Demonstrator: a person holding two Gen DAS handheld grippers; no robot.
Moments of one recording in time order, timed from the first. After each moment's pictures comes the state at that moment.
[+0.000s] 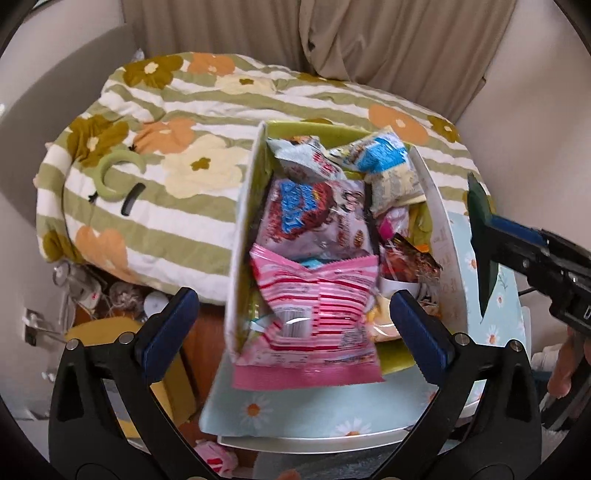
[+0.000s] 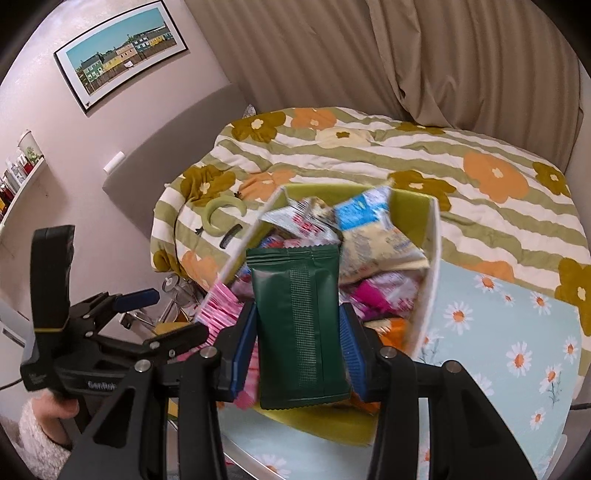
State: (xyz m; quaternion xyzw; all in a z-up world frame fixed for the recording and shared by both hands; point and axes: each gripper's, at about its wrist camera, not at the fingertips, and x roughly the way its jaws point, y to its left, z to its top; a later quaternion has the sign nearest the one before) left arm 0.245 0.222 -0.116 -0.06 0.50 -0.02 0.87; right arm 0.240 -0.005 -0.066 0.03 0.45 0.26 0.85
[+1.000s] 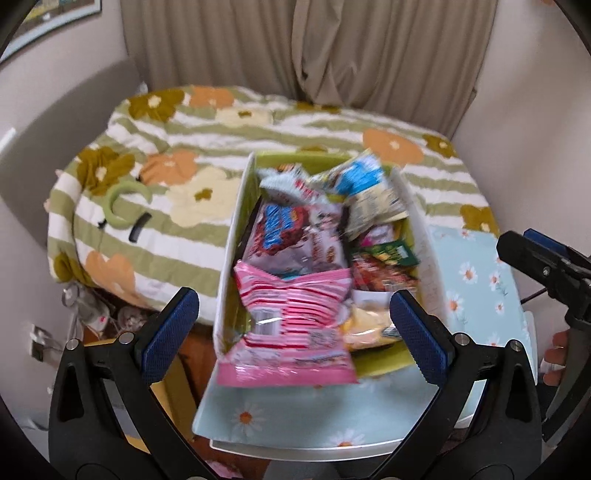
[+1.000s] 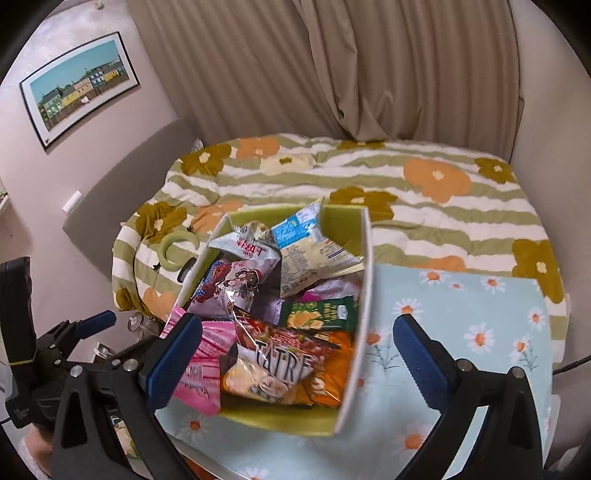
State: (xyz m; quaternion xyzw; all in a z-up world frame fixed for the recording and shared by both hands) left arm 0.213 0.188 -0.088 -0.03 0.43 -0.02 0.90; right arm 0.209 -0.047 -0.048 0.05 0.41 0.14 0.90
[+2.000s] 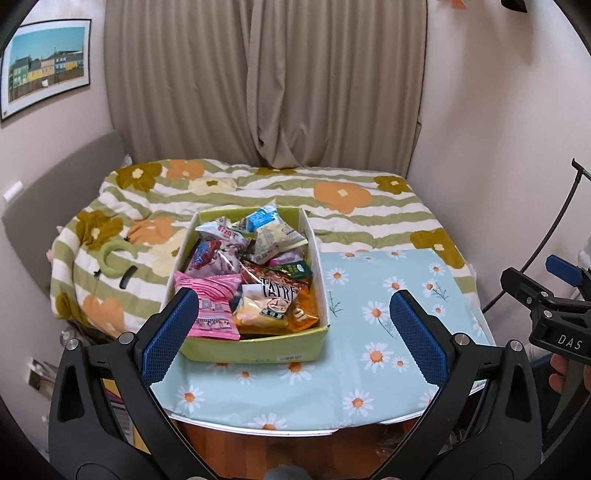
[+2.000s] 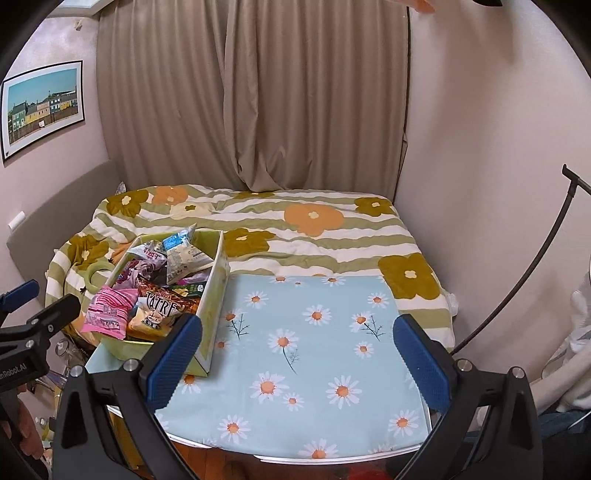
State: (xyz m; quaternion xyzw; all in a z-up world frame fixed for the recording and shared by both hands) left arm 0.076 0.064 -0.028 0.01 0.31 -0.06 0.95; right arm 0.034 -0.170 -0.003 0.00 0.32 -0.05 0.95
